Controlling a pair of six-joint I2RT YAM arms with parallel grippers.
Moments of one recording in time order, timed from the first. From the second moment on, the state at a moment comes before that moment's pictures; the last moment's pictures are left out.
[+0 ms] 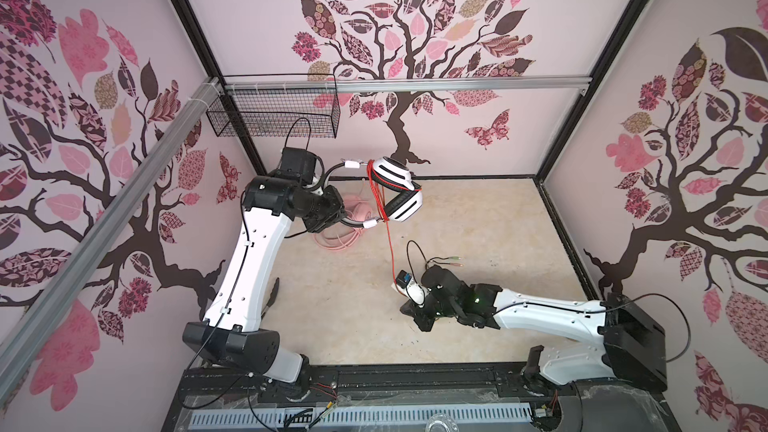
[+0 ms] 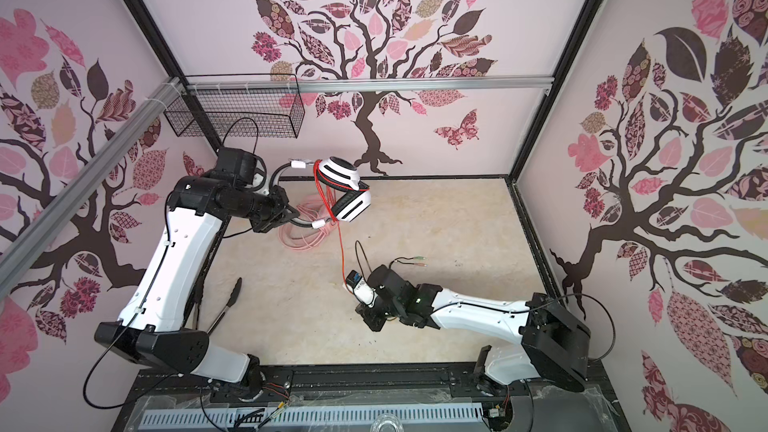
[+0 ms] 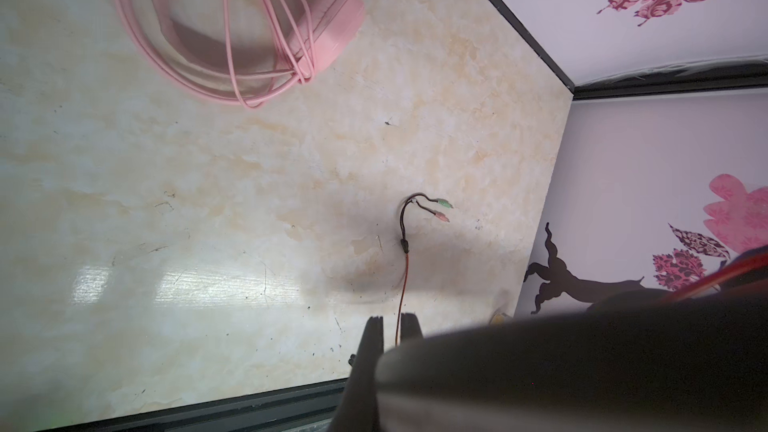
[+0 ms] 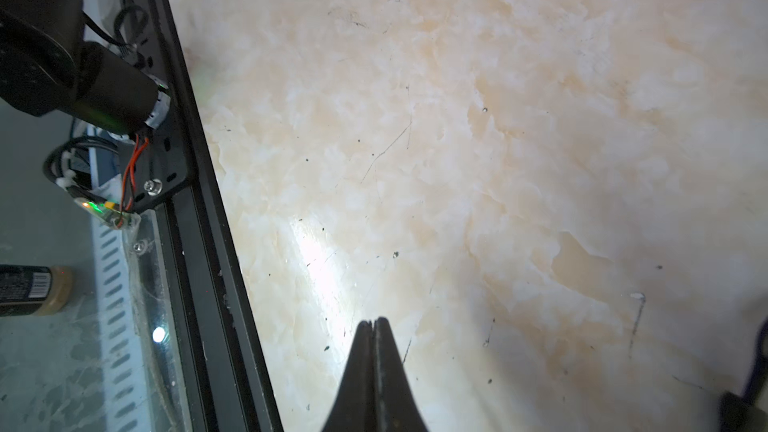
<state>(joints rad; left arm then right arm) -0.20 1.50 1.84 -1.33 0.31 -0.71 1.09 1.35 0.79 -0.22 -0.14 0.10</state>
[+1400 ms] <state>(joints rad) -0.69 1.44 1.46 -1.36 -0.17 -0.59 0.90 1.40 1.35 -0.59 0.29 -0.19</state>
